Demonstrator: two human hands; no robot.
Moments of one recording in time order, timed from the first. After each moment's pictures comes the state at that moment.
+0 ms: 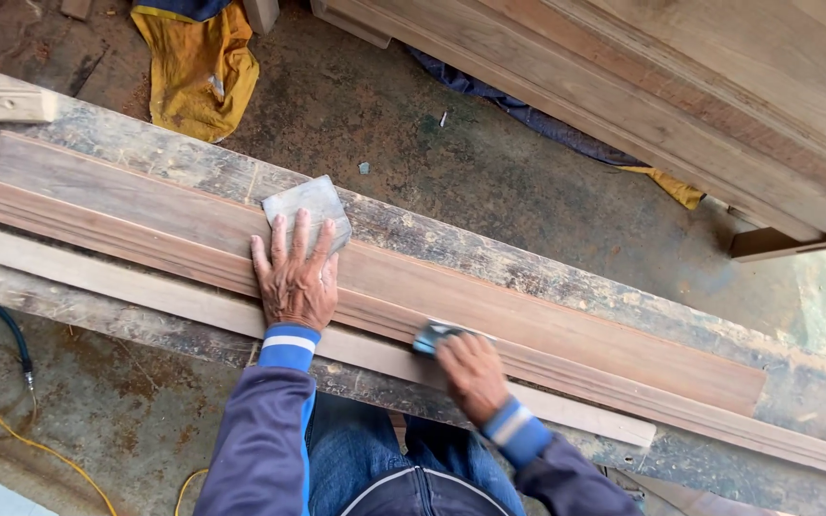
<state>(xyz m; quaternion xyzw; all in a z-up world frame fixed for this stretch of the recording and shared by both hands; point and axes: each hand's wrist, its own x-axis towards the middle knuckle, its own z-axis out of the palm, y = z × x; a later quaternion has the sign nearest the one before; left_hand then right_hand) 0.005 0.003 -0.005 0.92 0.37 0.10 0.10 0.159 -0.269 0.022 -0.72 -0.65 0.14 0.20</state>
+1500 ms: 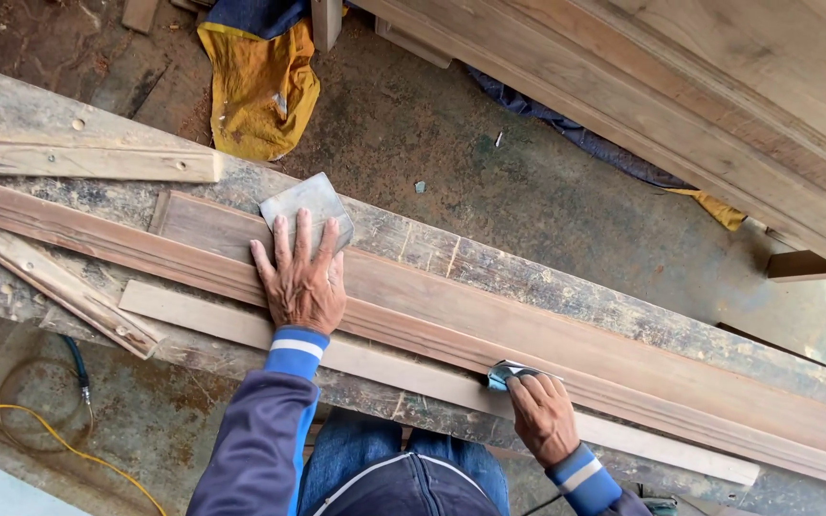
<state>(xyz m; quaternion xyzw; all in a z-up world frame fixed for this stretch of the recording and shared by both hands) -0.095 0.188 -0.004 0.90 0.41 0.09 0.12 0.075 -0.163 0.019 -0.77 -0.61 0.12 0.16</state>
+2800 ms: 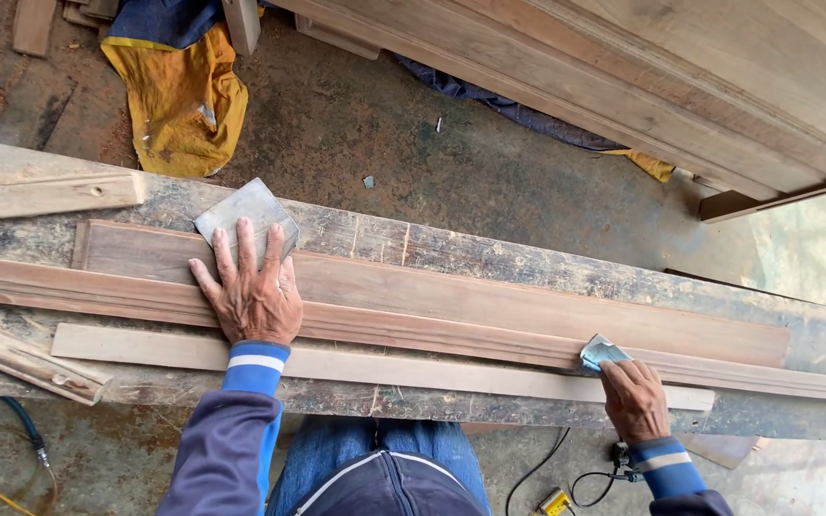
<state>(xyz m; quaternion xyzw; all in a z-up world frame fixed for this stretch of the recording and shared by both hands) -0.100 0.186 -0.009 0.91 0.40 0.09 0.11 0.159 -0.342 0.022 -0.85 -0.52 0.08 0.03</state>
